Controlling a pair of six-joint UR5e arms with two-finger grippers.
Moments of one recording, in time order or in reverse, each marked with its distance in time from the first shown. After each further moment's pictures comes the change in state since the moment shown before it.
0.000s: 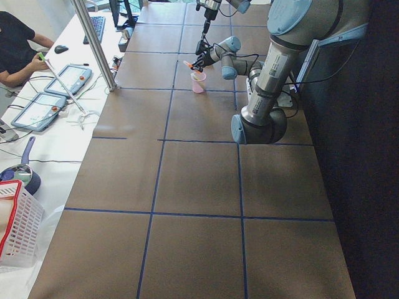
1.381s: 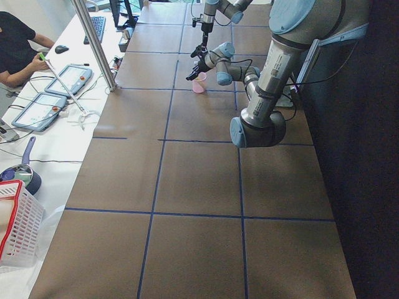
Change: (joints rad) left arm -0.115 0.059 0.015 0.030 -0.188 0.370; right arm 0.000 0.142 -0.229 -0.078 0.164 -0.099
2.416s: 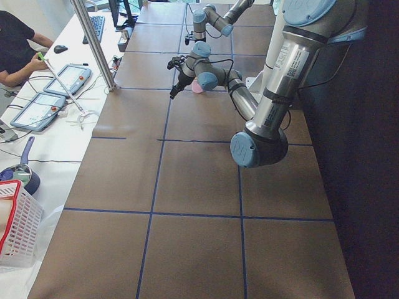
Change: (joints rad) left arm -0.273 0.184 -0.226 0.252 -0.384 0.228; right arm -0.004 0.180 -0.213 -0.173 0.118 -0.005
